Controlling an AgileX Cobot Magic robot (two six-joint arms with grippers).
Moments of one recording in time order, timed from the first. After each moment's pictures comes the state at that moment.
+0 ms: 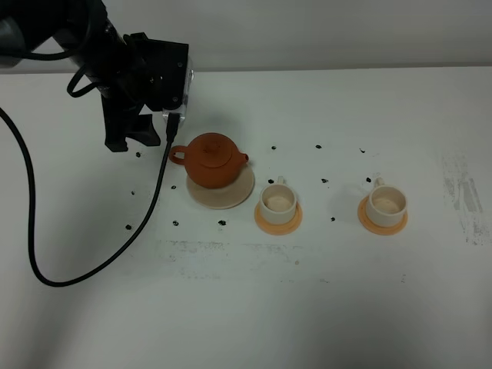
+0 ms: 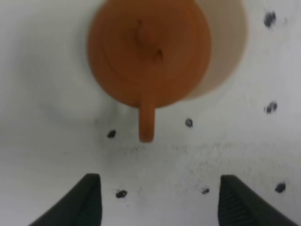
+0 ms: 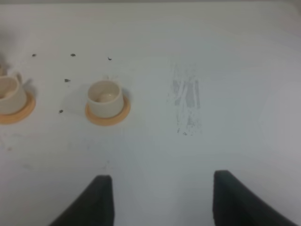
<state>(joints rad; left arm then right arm) -0.29 2.09 -1.81 -0.14 1.06 1.43 -0.14 -0.01 -0.50 0.14 1.09 -0.22</state>
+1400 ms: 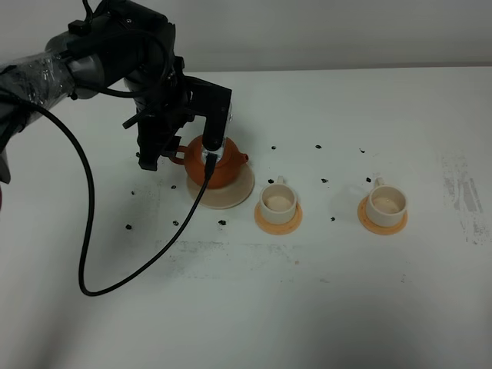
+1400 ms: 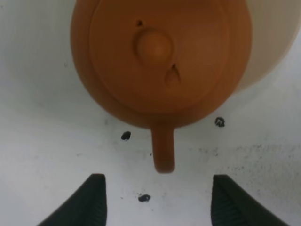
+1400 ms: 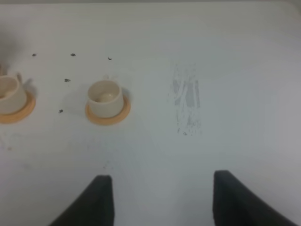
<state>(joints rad) -0.44 2.18 -1.80 0.16 0.94 1.25 -0.14 -0.01 -0.50 0.14 1.09 -0.22</state>
